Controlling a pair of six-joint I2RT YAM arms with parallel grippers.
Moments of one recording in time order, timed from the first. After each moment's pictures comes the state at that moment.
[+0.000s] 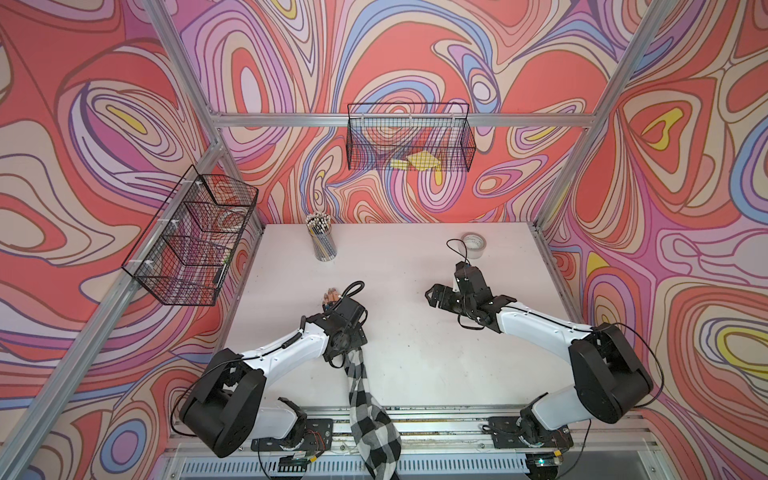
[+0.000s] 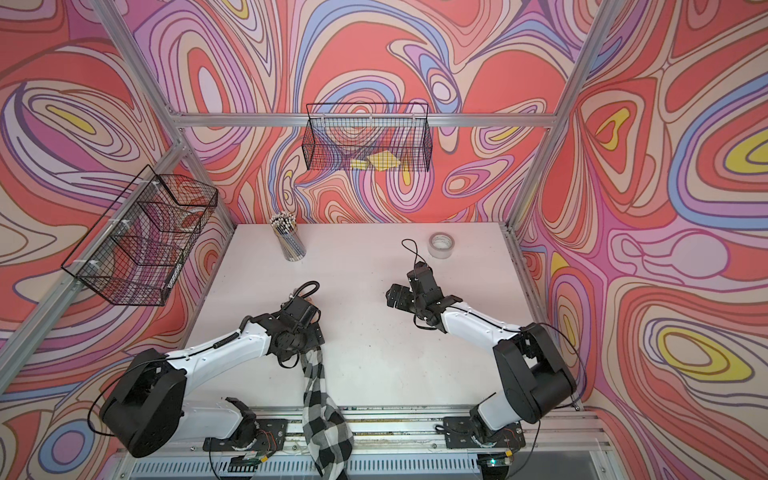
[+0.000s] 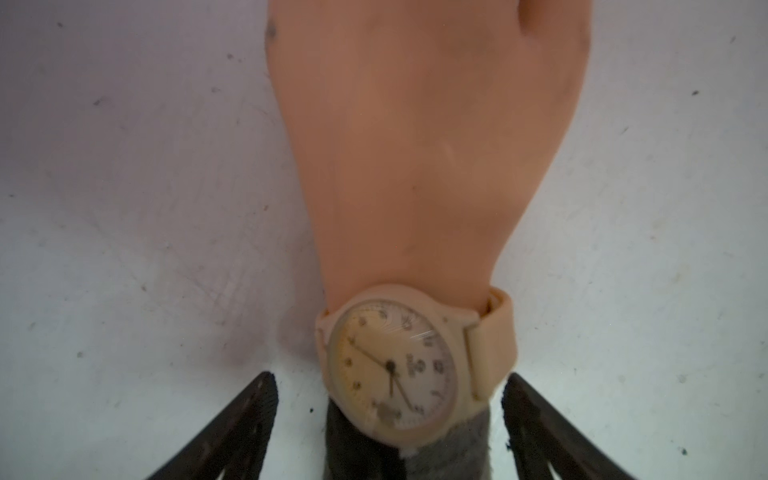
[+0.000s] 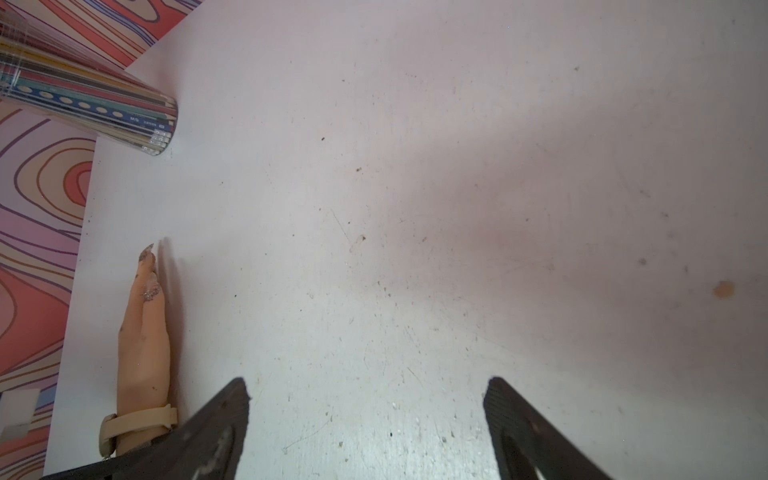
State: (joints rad) left arm -0.56 1.37 0.68 -0.58 -0.14 -0.99; right arm 0.48 1.51 0.84 -0.10 -0.07 0.66
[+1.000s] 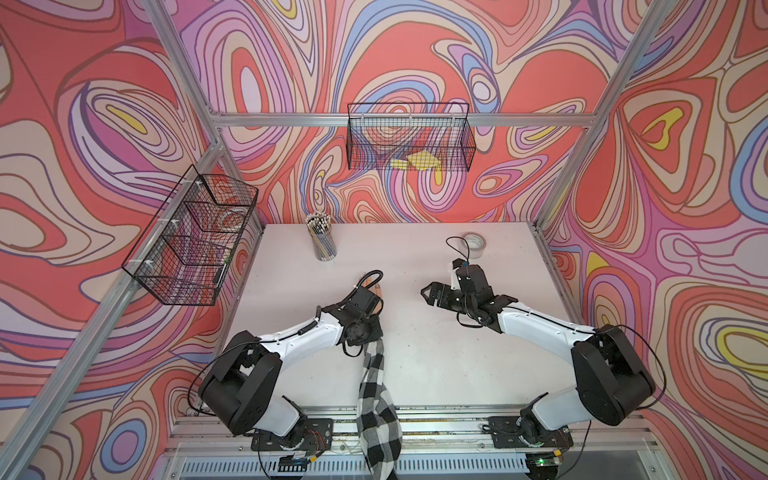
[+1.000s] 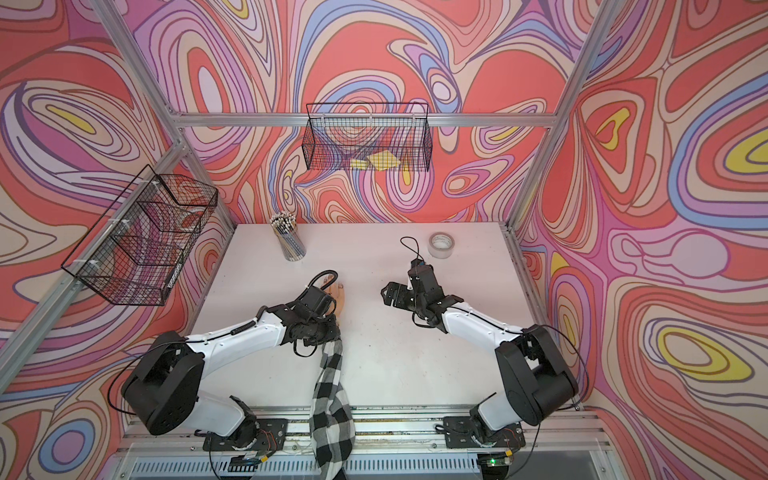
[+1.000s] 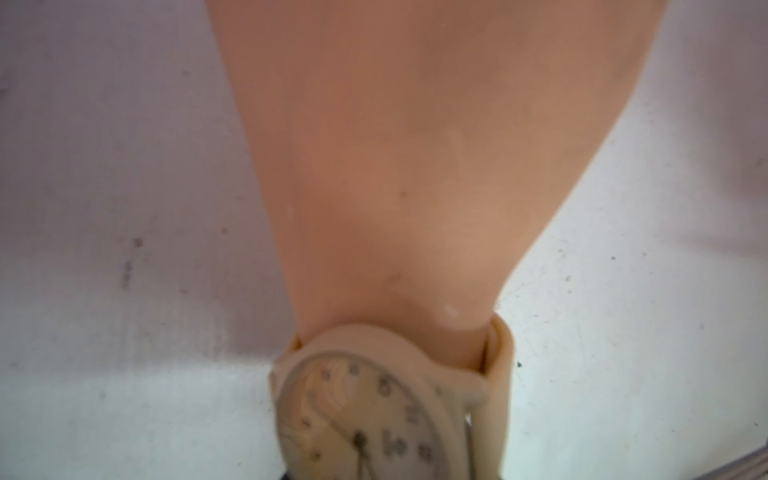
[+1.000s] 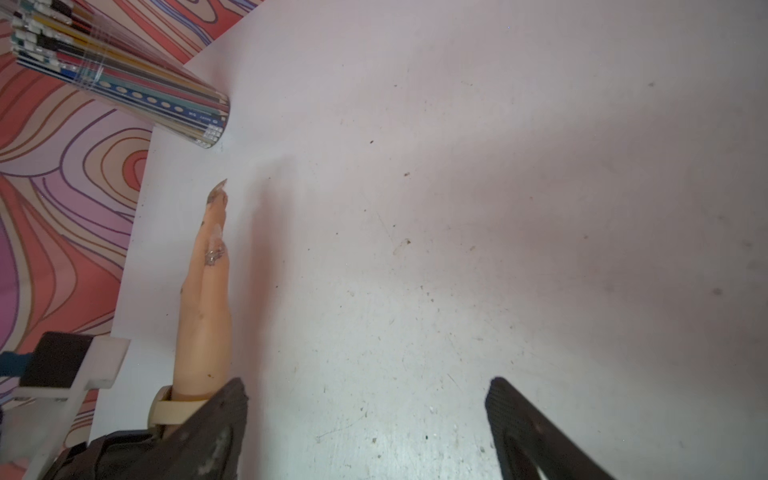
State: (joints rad) left arm -0.63 1.48 0.81 -0.41 0.09 -0.87; right arm 0.48 1.49 0.84 -0.03 -0.19 0.64
